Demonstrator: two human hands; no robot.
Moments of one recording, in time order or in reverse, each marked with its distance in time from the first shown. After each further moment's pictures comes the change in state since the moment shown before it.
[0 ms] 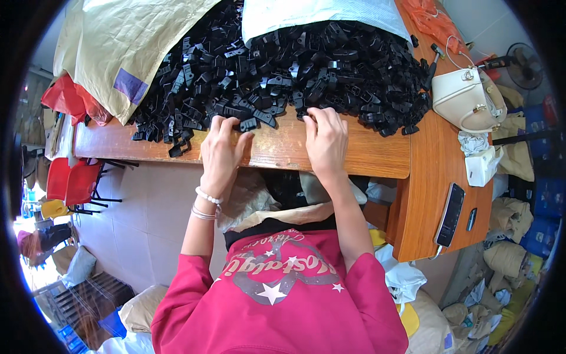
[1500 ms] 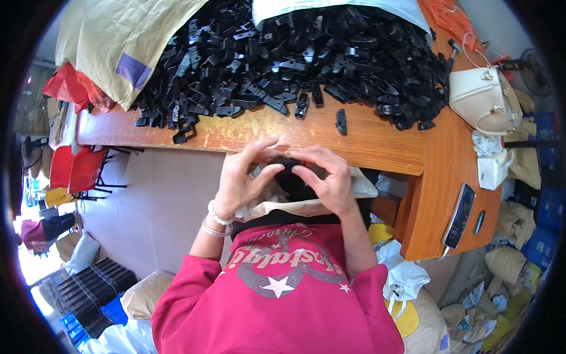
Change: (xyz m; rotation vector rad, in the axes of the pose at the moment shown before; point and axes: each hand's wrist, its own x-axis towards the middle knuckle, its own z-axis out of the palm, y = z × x) left_hand -0.043 0.031 -0.013 -0.652 -0.169 0.067; right_hand -0.054 -0.027 -0.039 0.784 -0.403 0.222
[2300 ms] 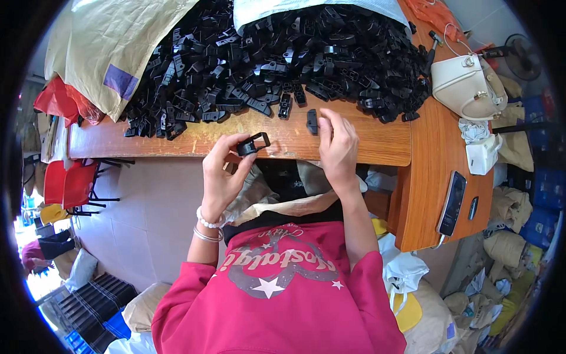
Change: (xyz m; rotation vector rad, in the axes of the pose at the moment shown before) left_hand 0.004 -0.001 -0.006 0.052 0.139 -0.065; right_hand 0.032 0.023 -0.025 -0.551 0.350 0.022
